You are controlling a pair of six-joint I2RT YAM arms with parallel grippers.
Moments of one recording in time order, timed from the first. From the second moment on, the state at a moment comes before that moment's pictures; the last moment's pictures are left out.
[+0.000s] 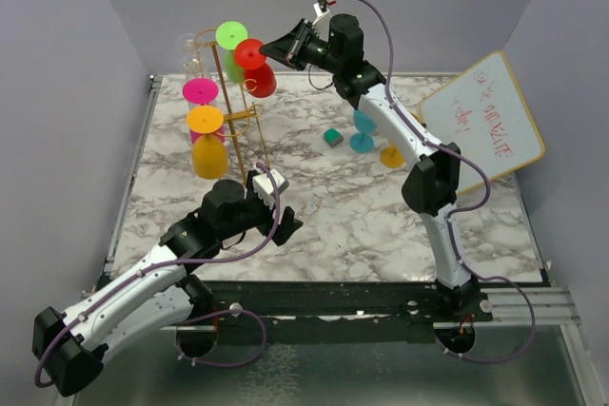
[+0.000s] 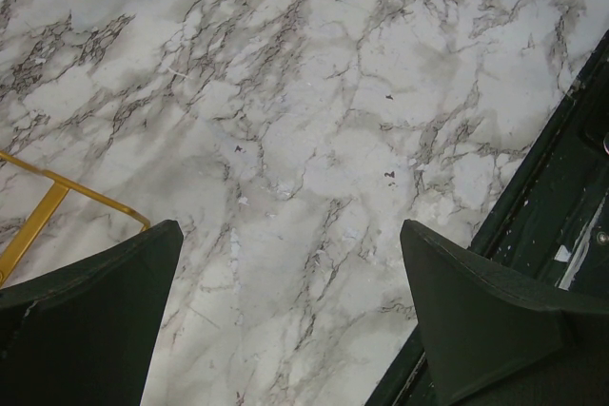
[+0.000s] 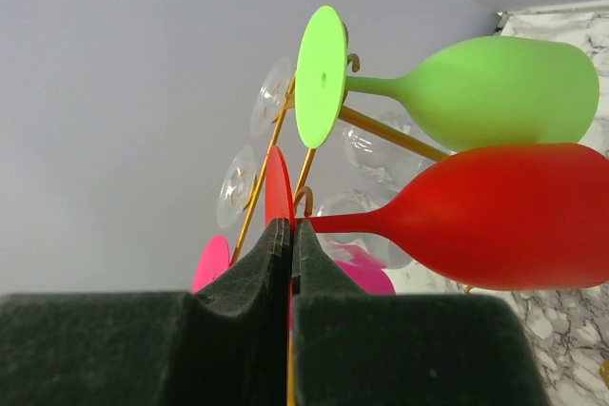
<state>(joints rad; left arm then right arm) -0.76 0.75 0.58 -0.22 0.19 -0.04 0.57 2.30 2.38 -0.04 -0.46 1.03</state>
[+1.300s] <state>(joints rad) -0.76 0.67 0.58 -0.16 0.27 -0.15 0.55 1.60 1.56 0.01 -0.35 0.67</state>
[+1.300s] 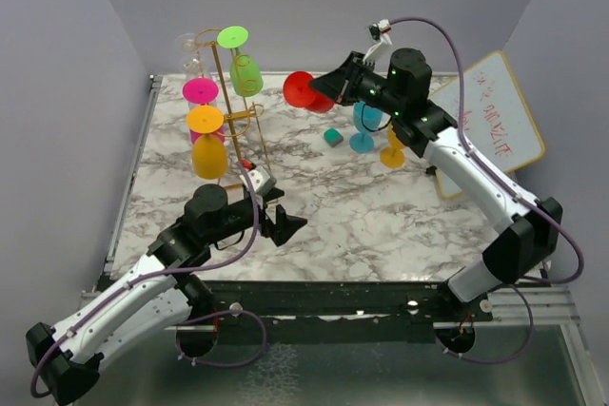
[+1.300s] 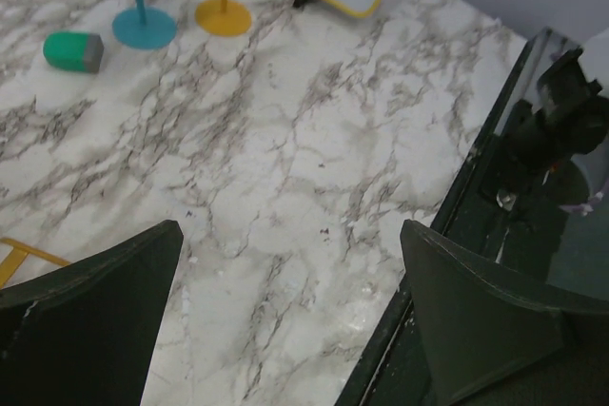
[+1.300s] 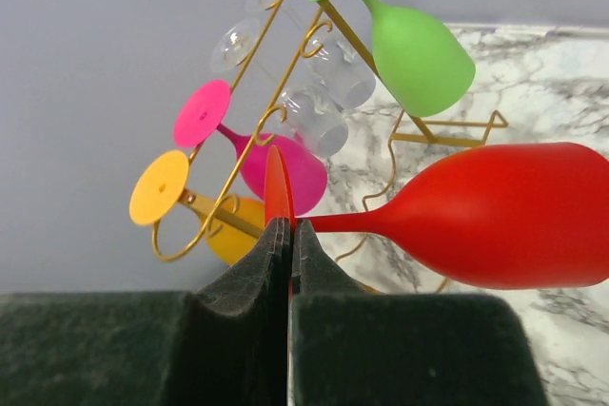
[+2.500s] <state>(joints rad) -0.76 0.72 0.51 0.31 0.37 -0.49 0.55 1.09 0.92 -0.04 -0.82 0.32</state>
